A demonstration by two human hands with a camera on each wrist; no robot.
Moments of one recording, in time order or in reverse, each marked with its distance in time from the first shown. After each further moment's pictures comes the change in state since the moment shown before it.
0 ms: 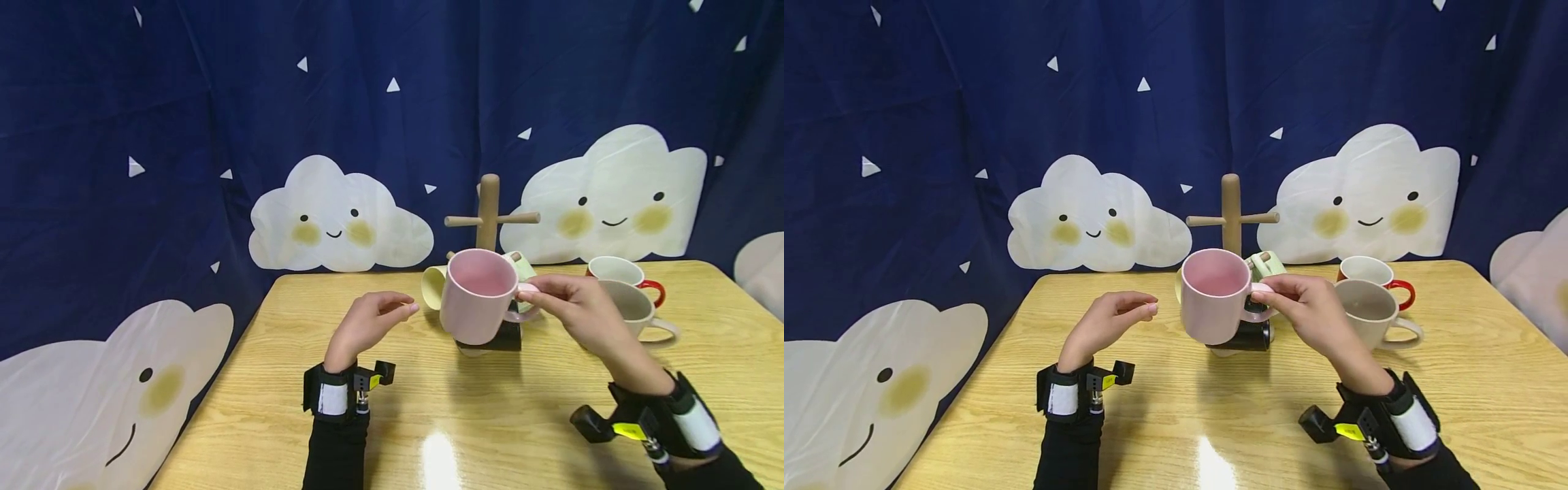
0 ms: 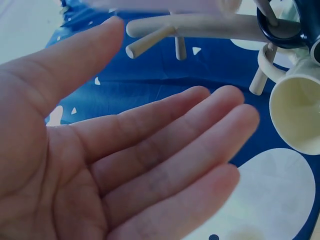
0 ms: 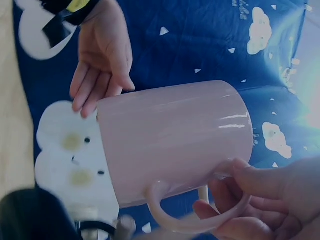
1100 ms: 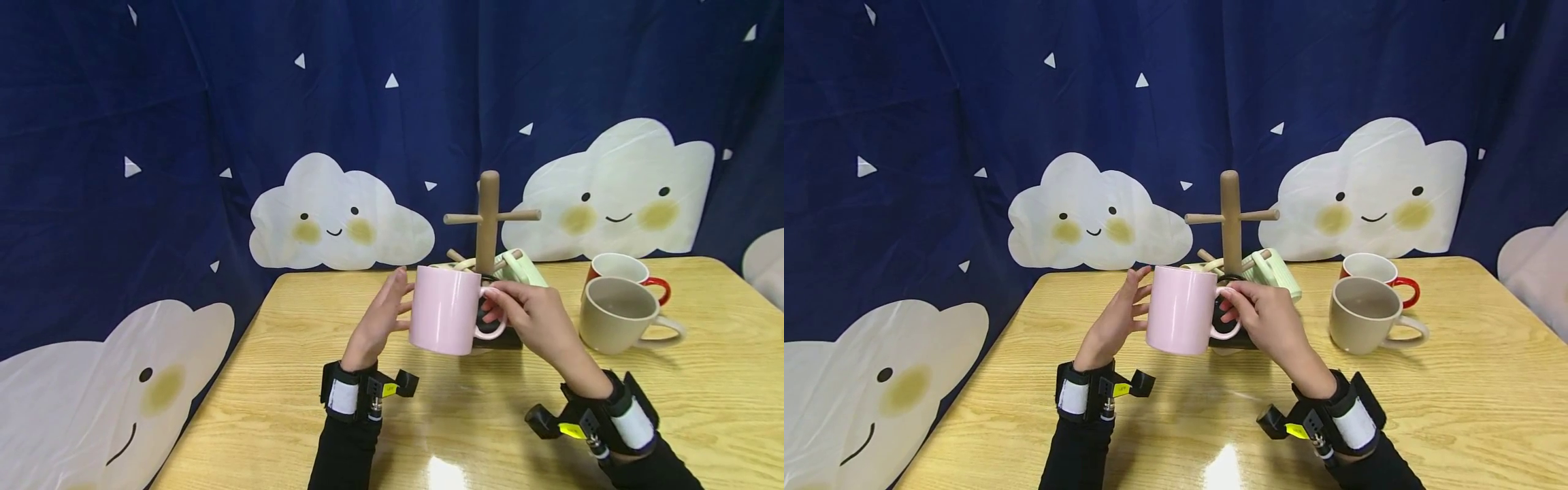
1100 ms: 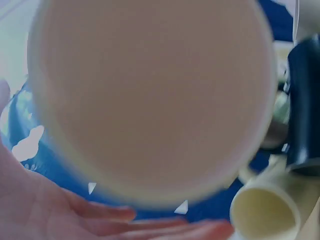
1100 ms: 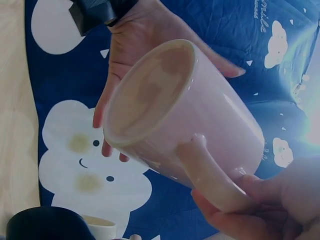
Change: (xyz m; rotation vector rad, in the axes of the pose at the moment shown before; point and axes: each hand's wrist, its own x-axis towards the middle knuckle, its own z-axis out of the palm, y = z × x) left_hand 0.006 0.017 0.019 -0.592 -0.028 -0.056; right_hand 0.010 -0.004 0.052 -0.066 0.113 -0.204
